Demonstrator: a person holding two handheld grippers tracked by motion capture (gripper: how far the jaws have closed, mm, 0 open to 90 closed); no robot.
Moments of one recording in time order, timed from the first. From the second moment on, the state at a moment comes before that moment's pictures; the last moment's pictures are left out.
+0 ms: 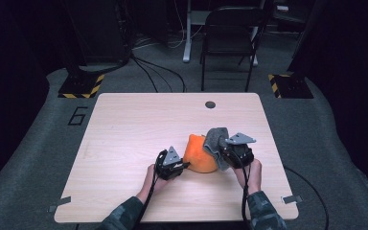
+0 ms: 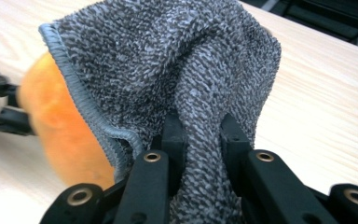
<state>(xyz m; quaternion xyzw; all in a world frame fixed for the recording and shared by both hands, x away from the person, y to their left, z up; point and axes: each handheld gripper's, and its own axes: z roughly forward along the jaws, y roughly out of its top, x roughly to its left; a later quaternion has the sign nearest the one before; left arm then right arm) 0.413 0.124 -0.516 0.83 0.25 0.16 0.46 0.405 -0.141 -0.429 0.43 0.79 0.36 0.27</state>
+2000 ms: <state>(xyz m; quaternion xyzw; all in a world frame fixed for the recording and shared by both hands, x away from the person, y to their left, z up) 0.406 0.128 -0.494 0.76 0.36 0.03 0.54 0.408 -0.158 -0.431 0.47 0.78 0.31 0.28</state>
